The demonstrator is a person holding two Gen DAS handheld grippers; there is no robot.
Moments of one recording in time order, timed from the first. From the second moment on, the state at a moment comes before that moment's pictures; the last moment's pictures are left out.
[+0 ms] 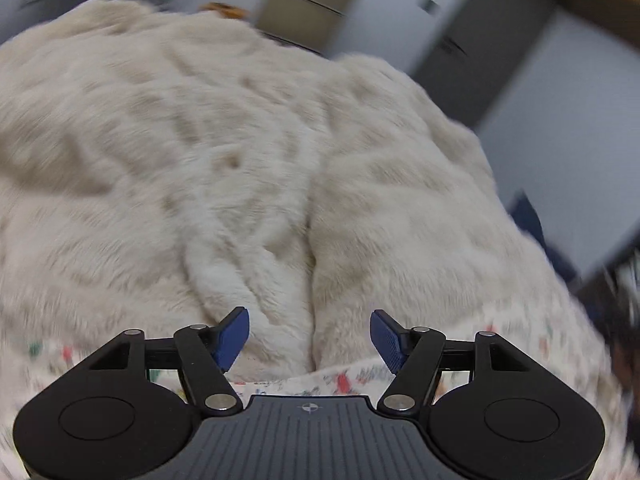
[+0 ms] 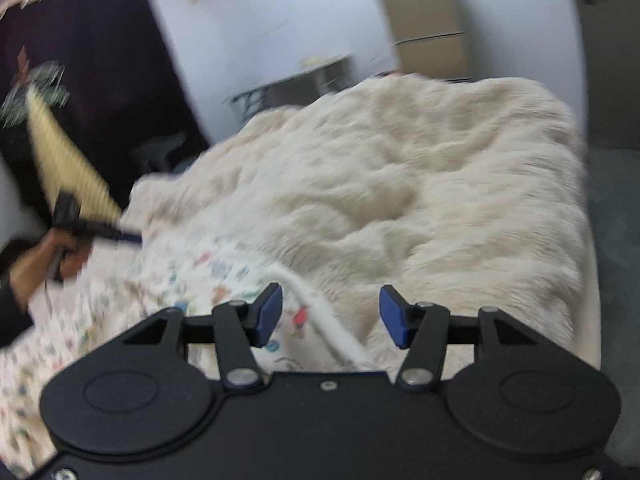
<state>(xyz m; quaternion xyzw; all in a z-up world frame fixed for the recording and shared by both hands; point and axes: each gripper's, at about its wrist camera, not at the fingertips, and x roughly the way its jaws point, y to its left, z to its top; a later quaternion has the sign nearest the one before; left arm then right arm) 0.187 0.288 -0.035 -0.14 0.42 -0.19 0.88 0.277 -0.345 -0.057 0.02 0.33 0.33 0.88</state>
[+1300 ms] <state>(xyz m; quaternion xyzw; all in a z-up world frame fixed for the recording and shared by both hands) 0.218 0.316 -0.110 0.23 0.49 -0.33 0.77 0.322 -0.321 -0.054 -0.08 0.39 0.46 0.79</state>
